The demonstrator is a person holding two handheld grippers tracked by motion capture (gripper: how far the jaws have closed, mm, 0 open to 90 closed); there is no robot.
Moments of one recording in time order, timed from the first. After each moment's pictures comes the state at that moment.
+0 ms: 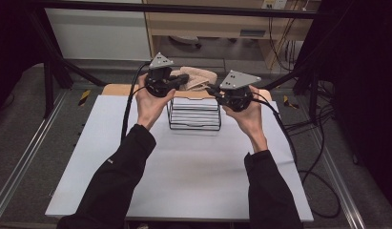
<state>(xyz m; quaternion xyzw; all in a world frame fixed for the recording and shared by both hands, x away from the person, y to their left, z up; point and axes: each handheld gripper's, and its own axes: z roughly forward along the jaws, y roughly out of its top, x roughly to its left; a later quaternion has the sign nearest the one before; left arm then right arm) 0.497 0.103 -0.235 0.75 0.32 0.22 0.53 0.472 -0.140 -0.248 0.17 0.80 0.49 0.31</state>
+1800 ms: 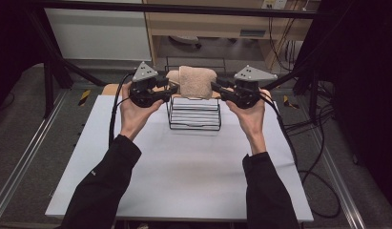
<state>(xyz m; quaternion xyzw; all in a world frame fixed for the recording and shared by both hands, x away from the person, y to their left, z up) 0.473 0.144 -0.249 0.75 0.32 0.26 0.52 0.471 -0.157 -0.245 0.29 0.73 0.56 0.27</state>
